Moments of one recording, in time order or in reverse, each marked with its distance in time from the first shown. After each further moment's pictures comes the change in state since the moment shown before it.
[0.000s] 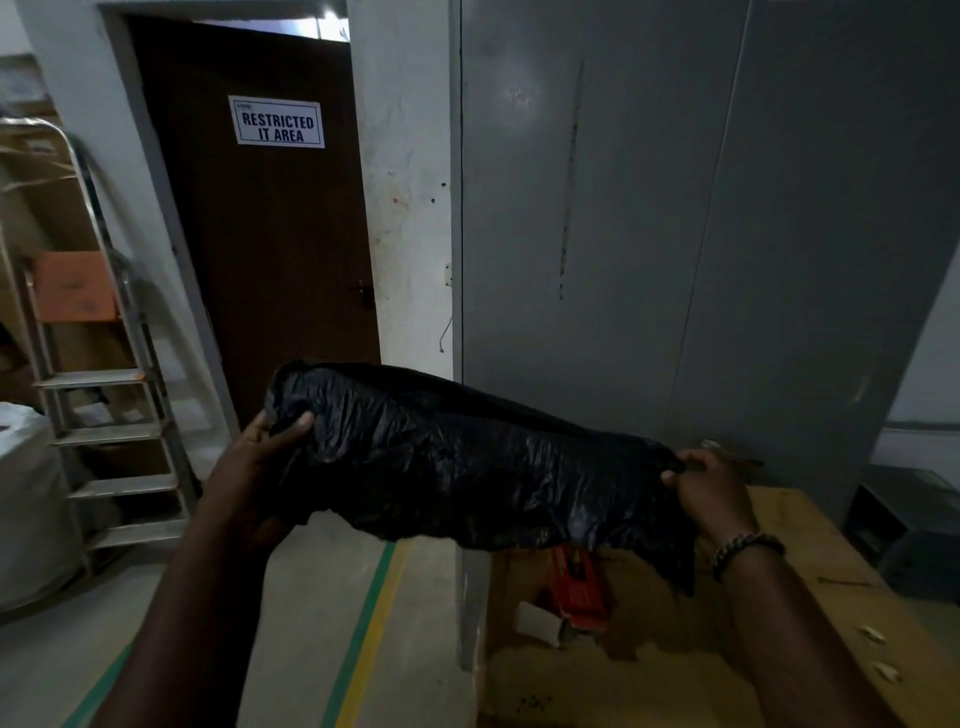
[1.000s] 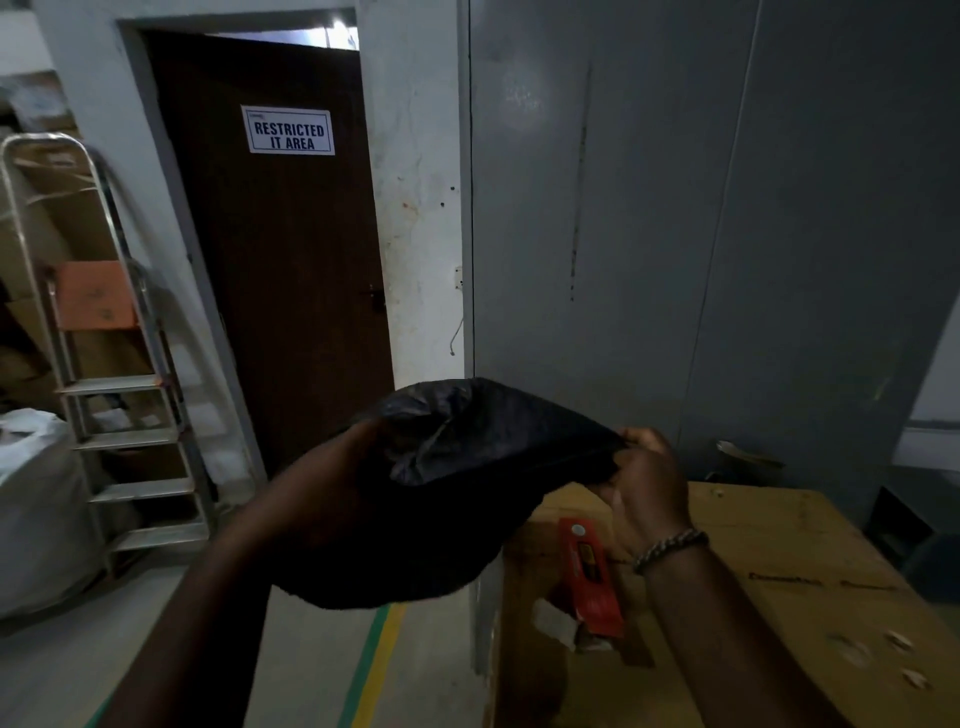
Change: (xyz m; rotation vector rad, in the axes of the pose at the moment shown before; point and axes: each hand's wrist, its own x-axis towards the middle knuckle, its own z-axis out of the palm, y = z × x) left_hand 0.002 0.000 0.010 1.337 -0.472 0.274; right_hand -0.097 -0.079 0.061 0.605 -0.150 0.054
